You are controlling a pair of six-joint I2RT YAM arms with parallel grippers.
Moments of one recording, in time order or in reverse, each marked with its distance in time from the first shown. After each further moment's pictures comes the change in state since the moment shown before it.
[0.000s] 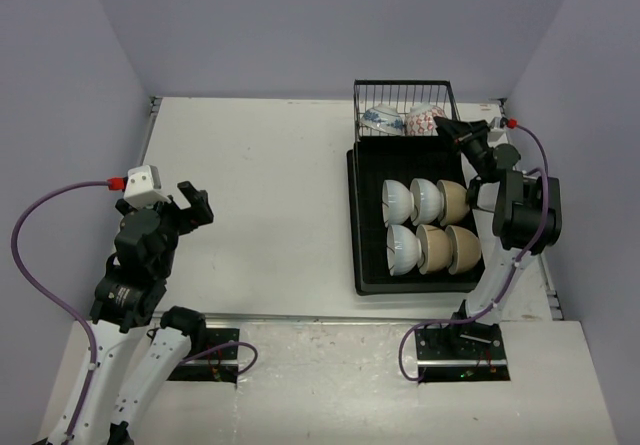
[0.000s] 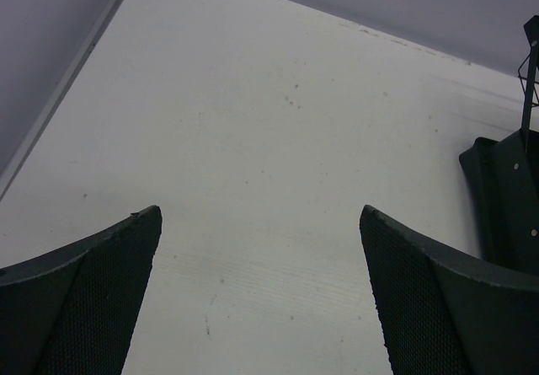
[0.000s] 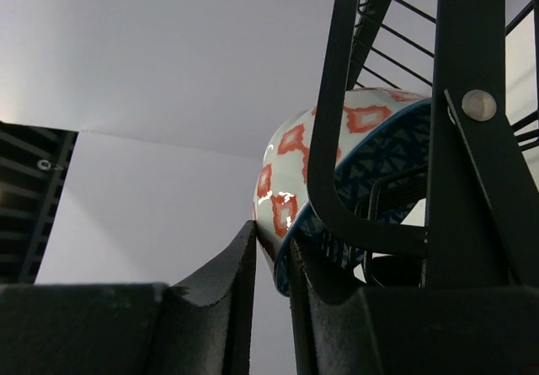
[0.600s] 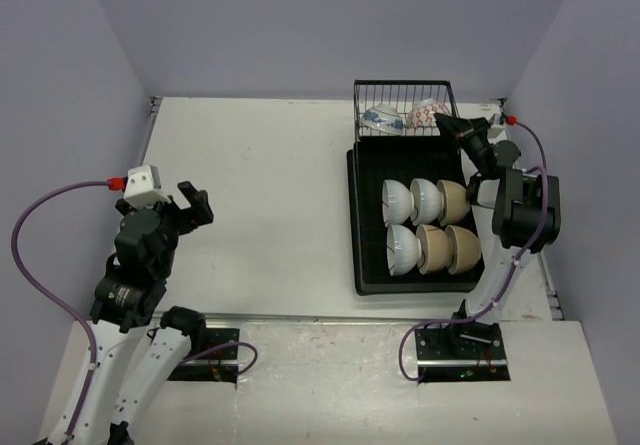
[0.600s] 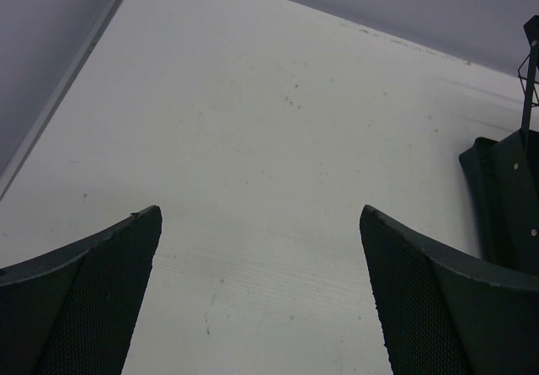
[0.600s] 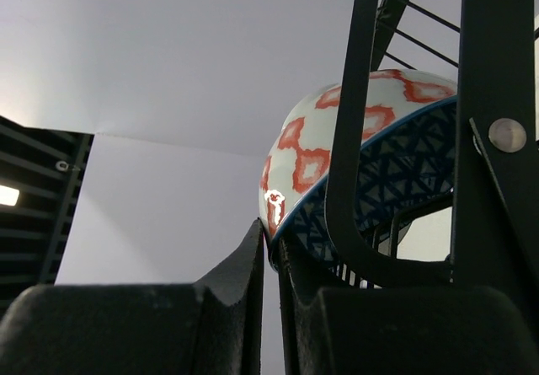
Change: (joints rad) left arm 0.000 0.000 0.000 0.000 0.000 0.000; right arm 0.002 0.018 0.043 -0.003 -0.006 0.056
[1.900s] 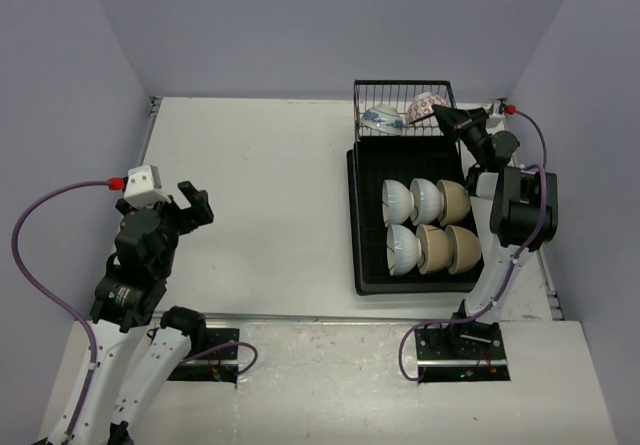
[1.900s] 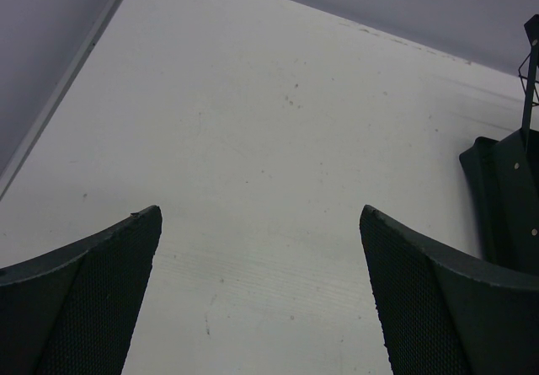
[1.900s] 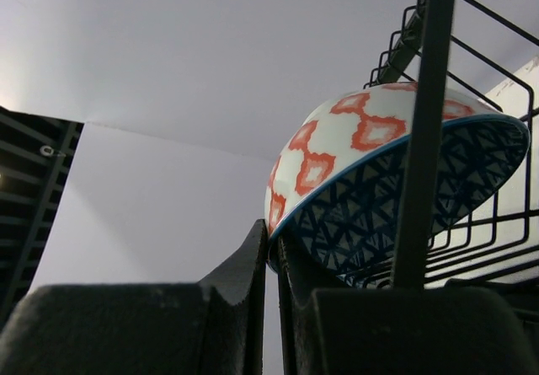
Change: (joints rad) left arm 0.000 0.002 0.000 0.000 0.000 0.000; right arm 0.019 0.008 0.085 -0.048 0.010 -0.053
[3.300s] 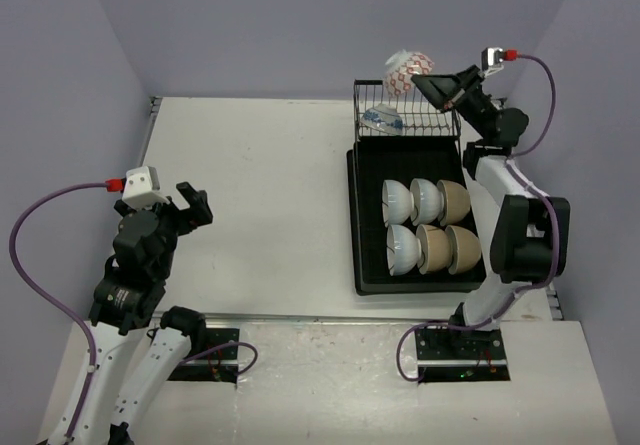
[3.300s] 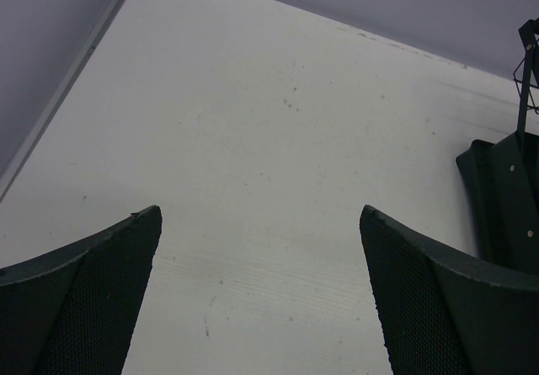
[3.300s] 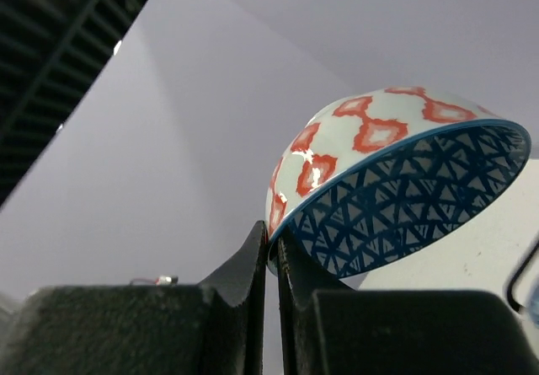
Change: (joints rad) left arm 0.000 -0.013 0.000 0.000 0.000 0.000; right arm 0.101 -0.272 0.124 -0.029 -0.137 -0.023
